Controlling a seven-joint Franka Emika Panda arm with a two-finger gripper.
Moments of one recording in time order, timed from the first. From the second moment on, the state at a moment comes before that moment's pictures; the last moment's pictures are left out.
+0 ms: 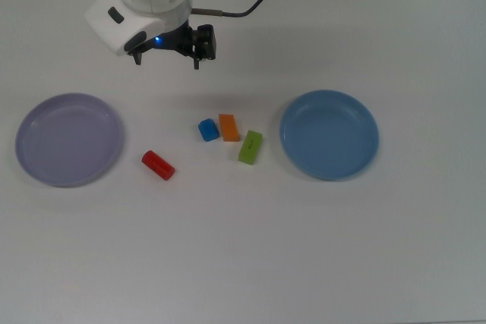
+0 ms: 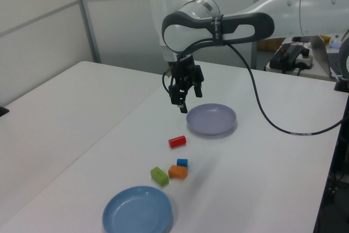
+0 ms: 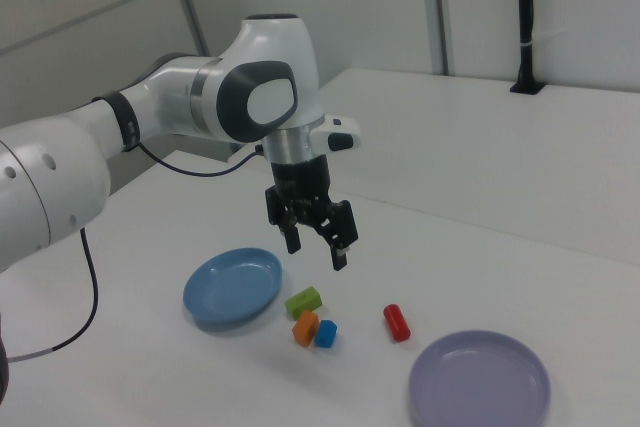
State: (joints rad) arm -0.16 0.30 0.16 -1.43 -0.11 1.58 0.06
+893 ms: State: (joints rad) arm -0.15 0.30 0.16 -1.43 -0.11 1.62 0.14
